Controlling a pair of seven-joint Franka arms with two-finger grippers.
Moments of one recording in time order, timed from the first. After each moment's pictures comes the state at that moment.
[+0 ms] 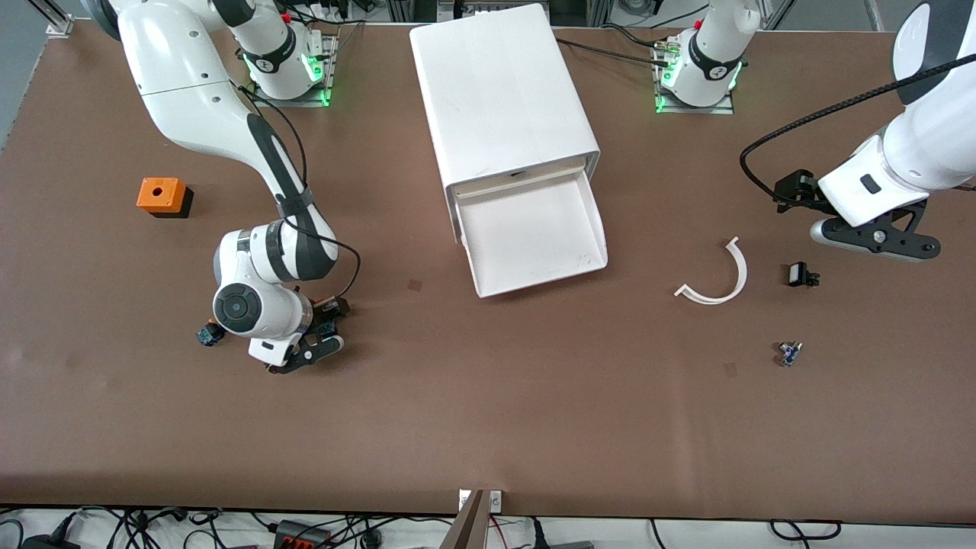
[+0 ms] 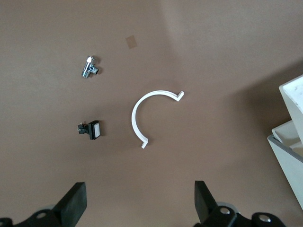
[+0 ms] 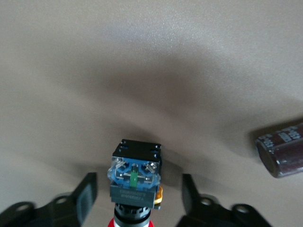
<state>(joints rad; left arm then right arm) 0.01 0.09 -0.12 -1.64 0.08 1.59 0.11 0.29 0.79 -0.05 -1.52 0.08 2.16 -0.24</state>
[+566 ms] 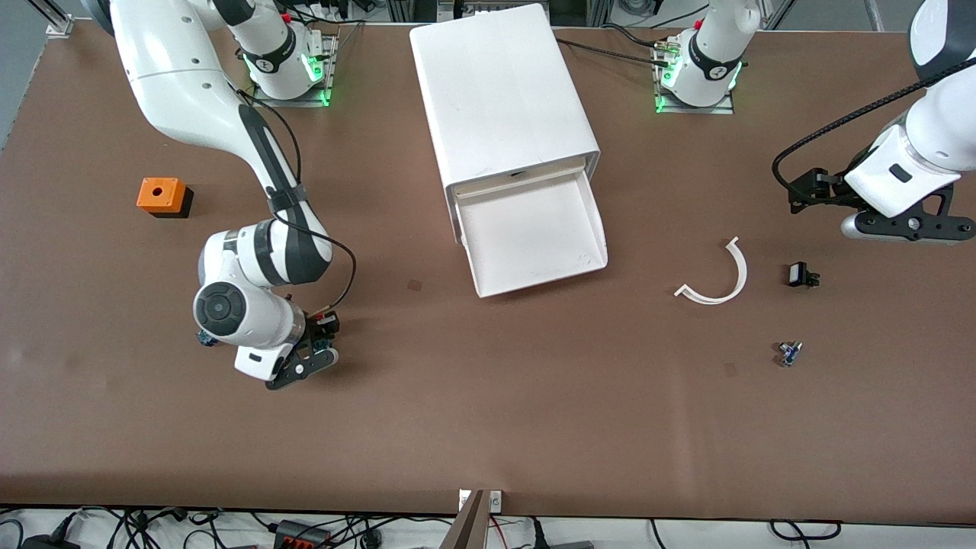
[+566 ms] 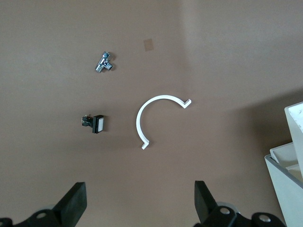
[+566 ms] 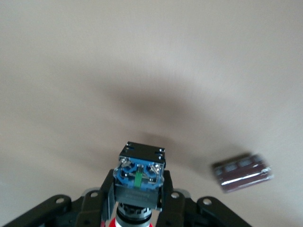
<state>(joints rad) 0.03 0.06 -0.12 -1.64 0.07 1.59 -0.02 0.30 0.78 -0.05 -1.31 0.08 2.07 -0.24</state>
